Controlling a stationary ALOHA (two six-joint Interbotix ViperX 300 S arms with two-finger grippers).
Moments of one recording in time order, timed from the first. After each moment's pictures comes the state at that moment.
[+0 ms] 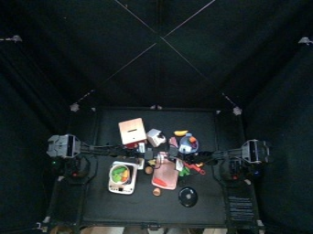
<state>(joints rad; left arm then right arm) 0.09 0.05 0.64 -0.07 0.08 0.31 -0.14 -0.10 0.86 -0.87 0.11 0.98</state>
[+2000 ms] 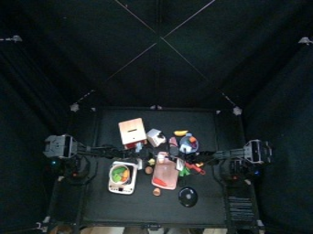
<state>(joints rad) 0.08 0.02 0.75 -0.12 -0.28 0.27 -0.14 -0.13 0.86 -0.86 0.11 0.98</state>
